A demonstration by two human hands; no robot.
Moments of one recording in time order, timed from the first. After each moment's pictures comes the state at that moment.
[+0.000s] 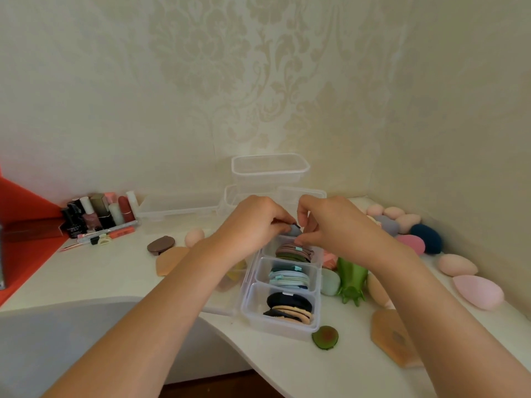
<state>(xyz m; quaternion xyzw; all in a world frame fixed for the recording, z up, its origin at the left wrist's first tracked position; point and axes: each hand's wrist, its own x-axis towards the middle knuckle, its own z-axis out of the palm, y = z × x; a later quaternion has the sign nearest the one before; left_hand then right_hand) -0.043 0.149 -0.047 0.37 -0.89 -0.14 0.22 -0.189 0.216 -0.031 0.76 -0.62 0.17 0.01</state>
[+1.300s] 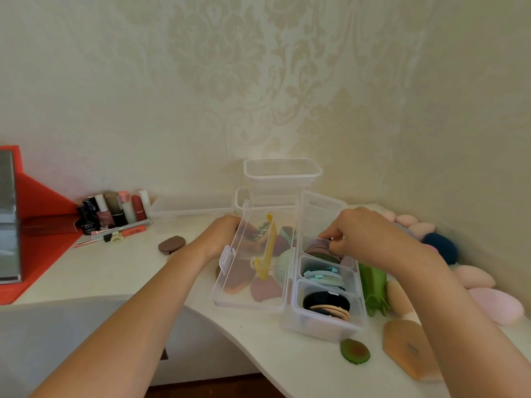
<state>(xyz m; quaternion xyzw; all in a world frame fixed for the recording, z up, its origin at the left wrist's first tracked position) 0.013 0.077 -0.099 0.49 -0.80 -0.29 0.19 -0.202 0.210 -0.031 0.72 -0.69 0.04 0.00</state>
